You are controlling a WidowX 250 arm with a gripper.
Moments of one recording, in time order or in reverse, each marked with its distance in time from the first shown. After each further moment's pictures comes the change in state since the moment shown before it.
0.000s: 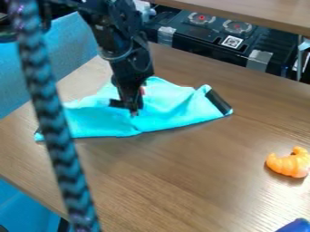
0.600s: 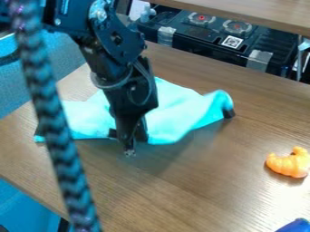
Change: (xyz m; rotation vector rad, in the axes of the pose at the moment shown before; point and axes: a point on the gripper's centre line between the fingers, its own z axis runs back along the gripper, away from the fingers) arm 0.001 -0.068 0.031 -0.085 -0.050 -0.116
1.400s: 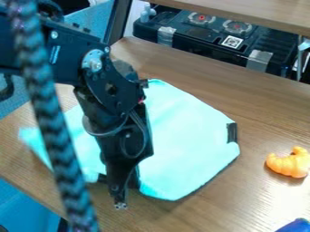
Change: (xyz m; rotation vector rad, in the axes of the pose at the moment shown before) arm -0.013 -0.054 -0.009 -0.121 0.063 0.042
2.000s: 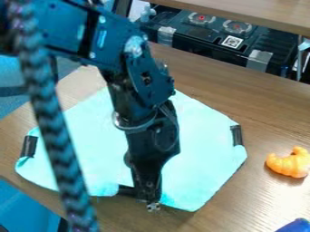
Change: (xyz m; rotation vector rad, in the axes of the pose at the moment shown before) arm 0.022 -0.008 -0.007 -0.136 0.036 0.135
